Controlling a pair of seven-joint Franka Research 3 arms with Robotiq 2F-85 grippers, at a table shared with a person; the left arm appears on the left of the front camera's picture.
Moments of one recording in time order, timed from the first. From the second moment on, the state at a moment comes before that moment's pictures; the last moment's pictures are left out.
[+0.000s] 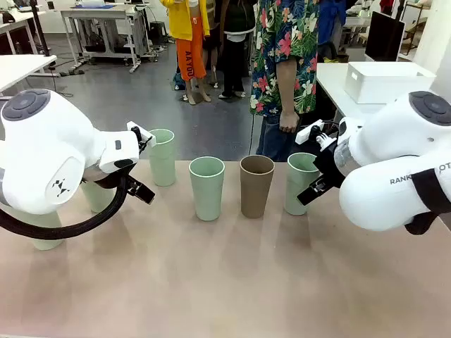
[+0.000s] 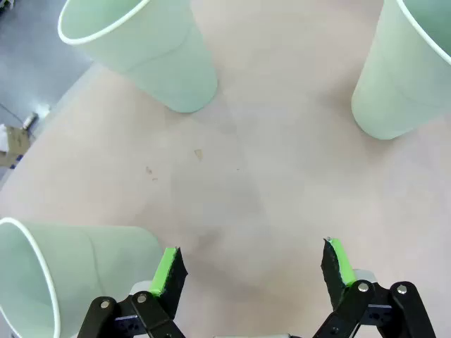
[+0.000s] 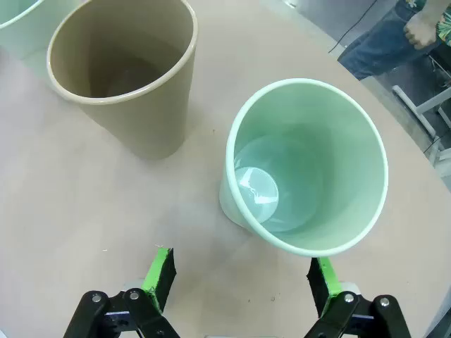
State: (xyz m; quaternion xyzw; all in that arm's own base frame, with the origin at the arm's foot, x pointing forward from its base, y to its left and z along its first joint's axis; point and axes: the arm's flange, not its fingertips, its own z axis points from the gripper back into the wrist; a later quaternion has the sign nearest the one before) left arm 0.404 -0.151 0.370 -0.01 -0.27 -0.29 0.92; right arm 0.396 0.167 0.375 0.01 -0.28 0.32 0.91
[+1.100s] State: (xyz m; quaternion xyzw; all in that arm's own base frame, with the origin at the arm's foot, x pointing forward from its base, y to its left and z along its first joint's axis) left arm 0.404 -0.151 0.370 -0.01 -0.27 -0.29 0.92; right arm 0.396 0.167 0.375 0.01 -0.28 0.32 0.91
